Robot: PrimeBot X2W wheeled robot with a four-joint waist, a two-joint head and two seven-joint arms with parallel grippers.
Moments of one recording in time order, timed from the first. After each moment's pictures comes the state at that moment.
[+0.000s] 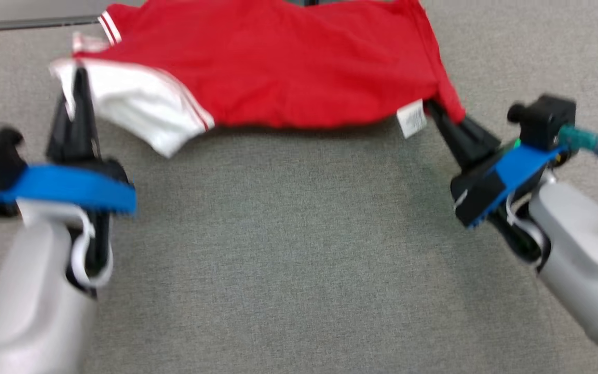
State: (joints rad) left arm -0.60 0.33 -0.27 0.40 -0.67 -0.05 -0.26; right arm -0.86 -0.47 0.82 0.54 0.83 0.13 -0.26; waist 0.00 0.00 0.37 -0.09
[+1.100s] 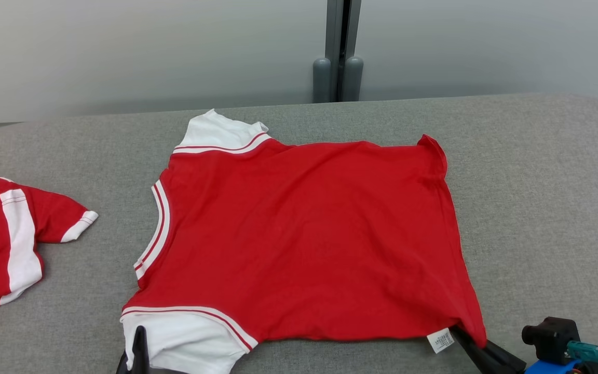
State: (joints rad) left arm 0.26 0.27 -0.27 -0.04 -0.69 0.14 -0.21; right arm -0.10 -0.61 0.68 0.25 0.76 0.13 -0.18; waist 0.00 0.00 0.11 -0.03
